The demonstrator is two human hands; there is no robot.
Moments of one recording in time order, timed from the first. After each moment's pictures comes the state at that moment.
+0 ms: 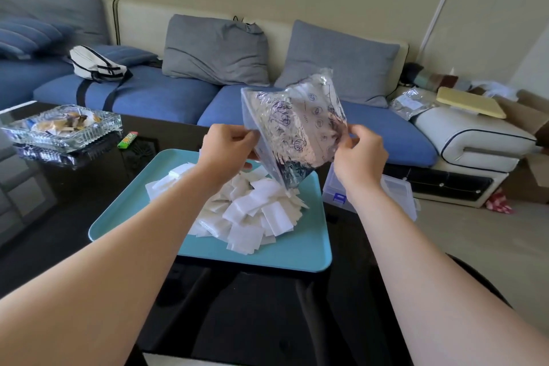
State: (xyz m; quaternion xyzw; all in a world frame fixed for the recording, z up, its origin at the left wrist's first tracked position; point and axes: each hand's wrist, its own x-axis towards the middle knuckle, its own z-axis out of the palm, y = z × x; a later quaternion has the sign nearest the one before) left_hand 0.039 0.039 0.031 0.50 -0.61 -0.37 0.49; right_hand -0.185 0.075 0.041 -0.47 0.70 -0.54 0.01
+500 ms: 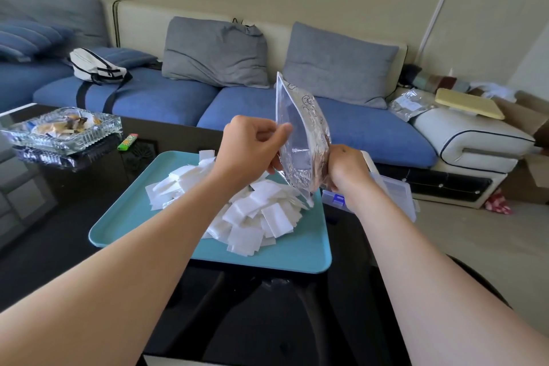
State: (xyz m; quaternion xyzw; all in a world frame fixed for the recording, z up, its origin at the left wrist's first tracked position) left_hand 0.014 0.067 0.052 0.40 -0.71 -0.27 0.51; right_hand -0.177 0.074 0.036 -0.42 0.73 -0.46 0.28
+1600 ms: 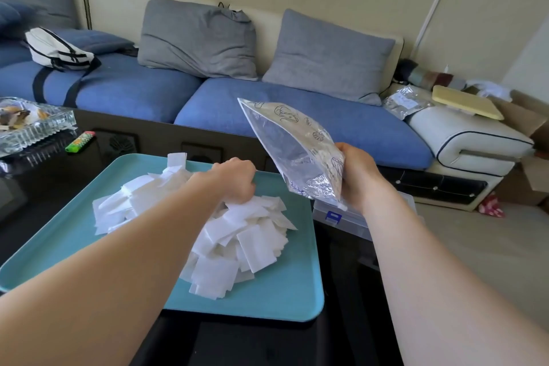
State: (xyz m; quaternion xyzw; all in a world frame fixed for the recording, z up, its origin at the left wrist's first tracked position) left_hand -0.008 -0.072 -0.045 0.55 -0.82 -0.14 0.01; right_hand -0.235 0.012 0.020 -0.33 0.66 -0.52 0.44
